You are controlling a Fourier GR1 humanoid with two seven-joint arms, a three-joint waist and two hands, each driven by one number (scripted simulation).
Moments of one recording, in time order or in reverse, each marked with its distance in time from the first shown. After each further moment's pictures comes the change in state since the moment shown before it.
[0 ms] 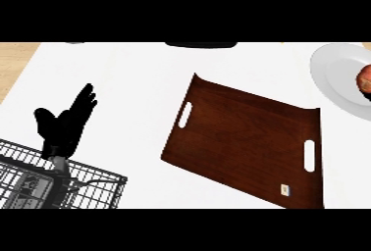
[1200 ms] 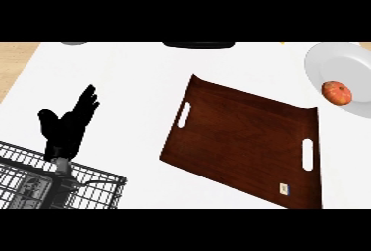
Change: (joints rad) left arm 0.009 -0.017 -0.004 -0.012 -0.017 0.009 0.017; right arm -0.116 -0.114 -0.248 0.218 -0.279 0.476 -0.298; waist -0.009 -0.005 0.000
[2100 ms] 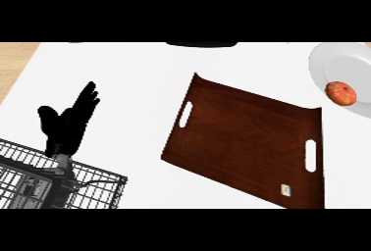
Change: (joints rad) left arm -0.026 -0.006 0.012 0.015 -0.004 -0.005 -0.010; right arm 0.113 -0.102 -0.065 0.006 -0.091 0.222 0.056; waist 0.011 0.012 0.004
